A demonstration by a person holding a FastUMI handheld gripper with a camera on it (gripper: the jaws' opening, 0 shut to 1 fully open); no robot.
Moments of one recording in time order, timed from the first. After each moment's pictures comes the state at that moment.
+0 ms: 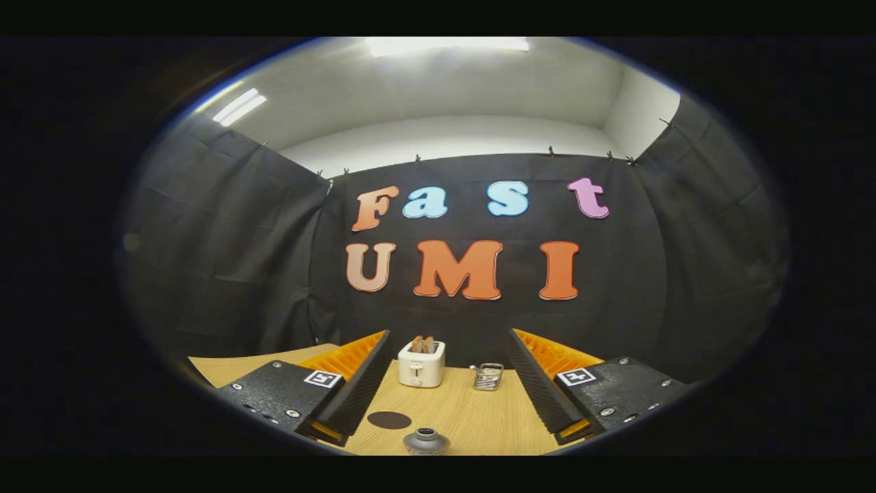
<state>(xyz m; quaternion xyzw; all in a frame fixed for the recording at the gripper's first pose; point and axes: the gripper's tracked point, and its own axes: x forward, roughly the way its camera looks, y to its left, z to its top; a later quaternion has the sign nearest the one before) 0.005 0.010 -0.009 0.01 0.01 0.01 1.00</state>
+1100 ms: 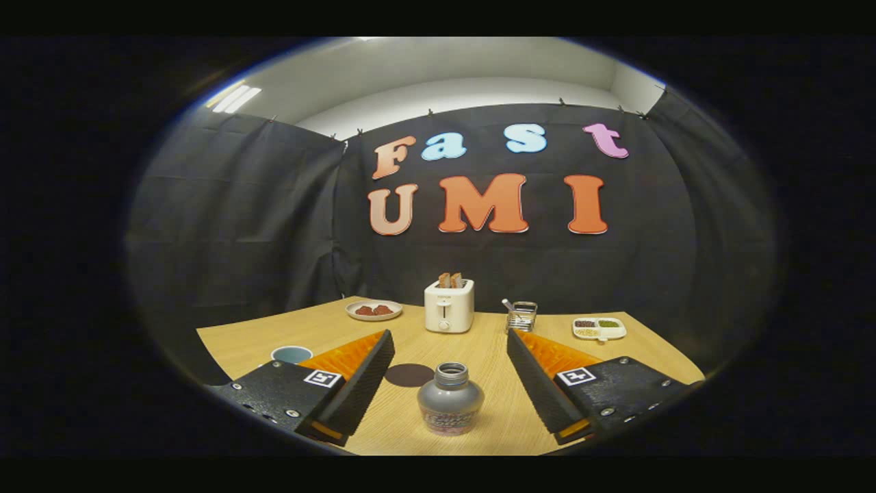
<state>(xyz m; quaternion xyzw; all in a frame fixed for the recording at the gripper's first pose) -0.021 0.041 -0.171 0.03 0.13 0.07 0.99</state>
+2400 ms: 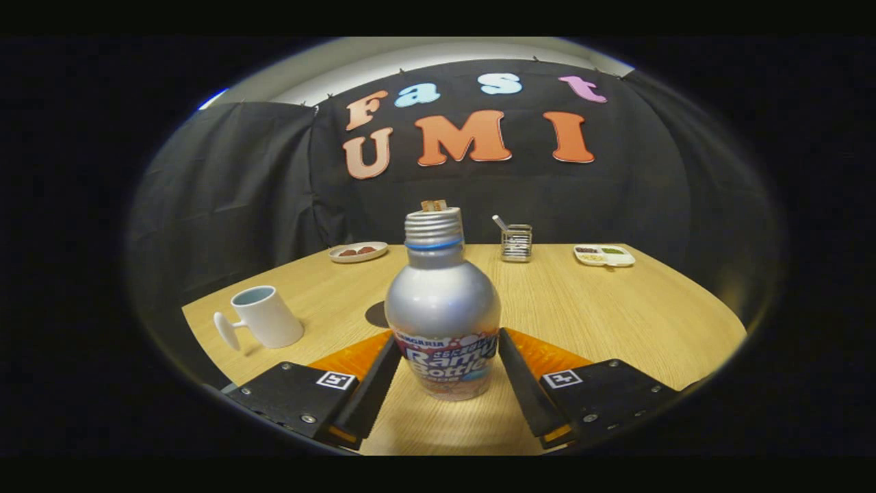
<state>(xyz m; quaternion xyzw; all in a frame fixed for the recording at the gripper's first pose) -0.048 0.040 -0.309 0.06 0.26 0.04 0.96</state>
